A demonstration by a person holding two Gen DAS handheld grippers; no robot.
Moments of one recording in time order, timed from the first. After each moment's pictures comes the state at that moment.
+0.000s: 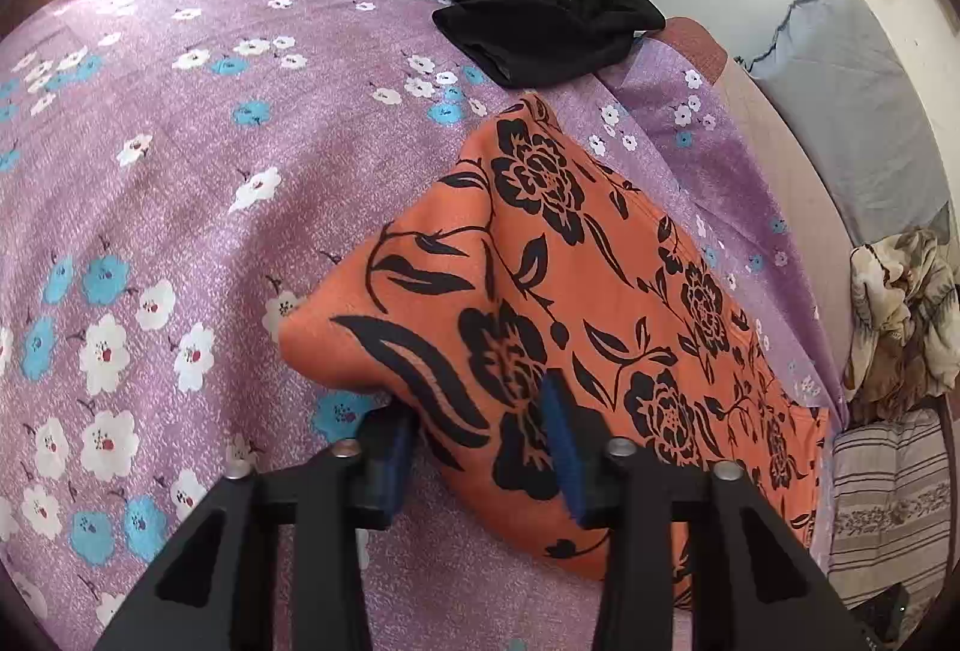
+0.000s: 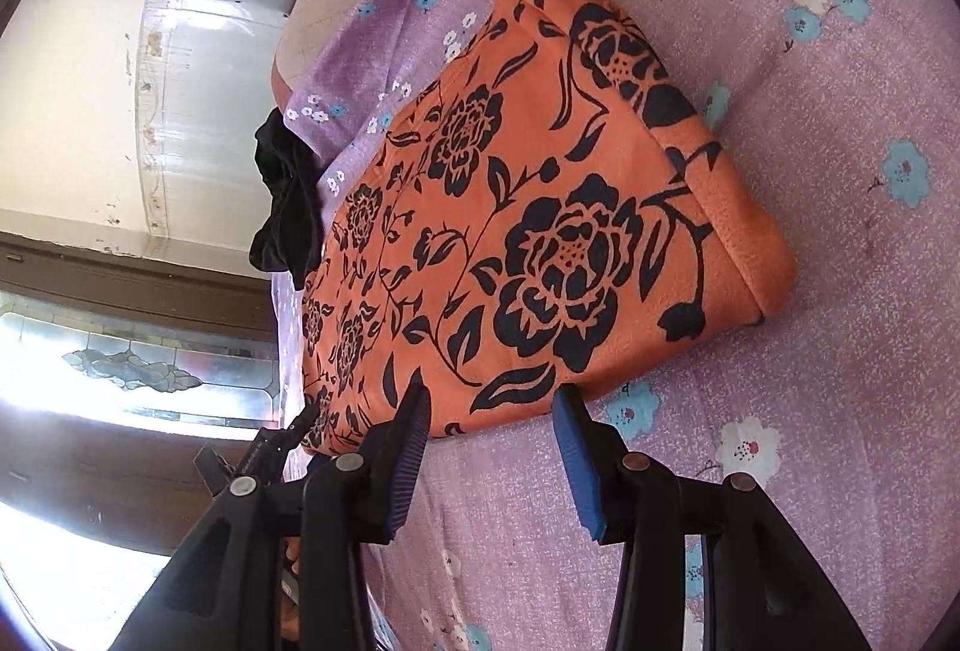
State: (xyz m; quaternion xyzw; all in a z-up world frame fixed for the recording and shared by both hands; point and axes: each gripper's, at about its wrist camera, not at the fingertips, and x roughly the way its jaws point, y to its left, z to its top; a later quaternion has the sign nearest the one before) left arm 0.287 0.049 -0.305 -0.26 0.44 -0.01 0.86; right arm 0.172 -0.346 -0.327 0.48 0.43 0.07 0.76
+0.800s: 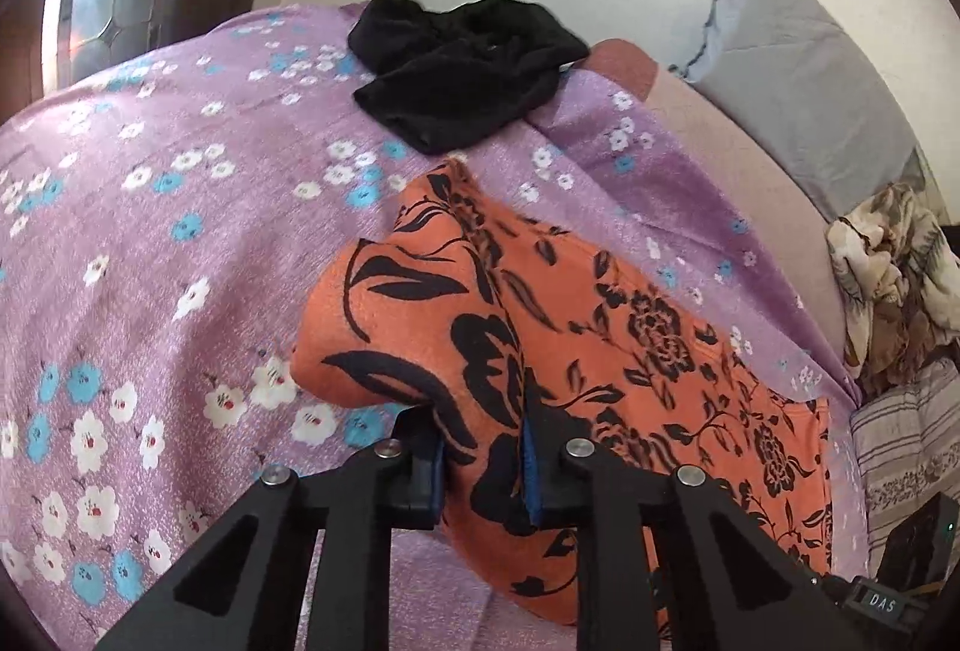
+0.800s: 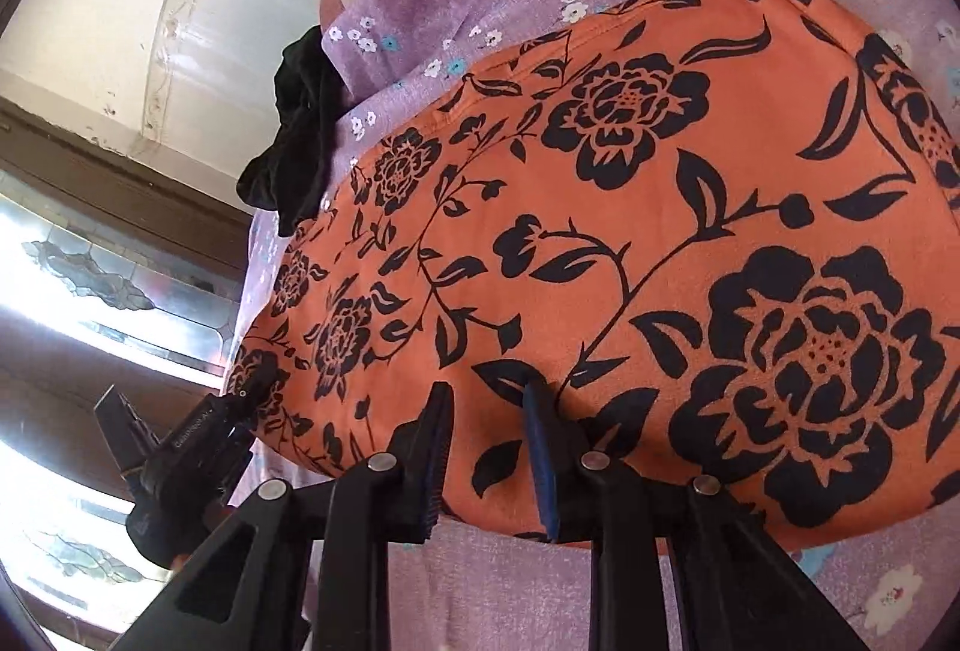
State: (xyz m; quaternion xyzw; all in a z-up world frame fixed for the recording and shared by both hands) left arm 0.290 0.013 -0.267 -0.19 0.36 -0.04 0.91; right arm 0.237 -0.284 -0.316 0.36 0.43 0.09 0.82
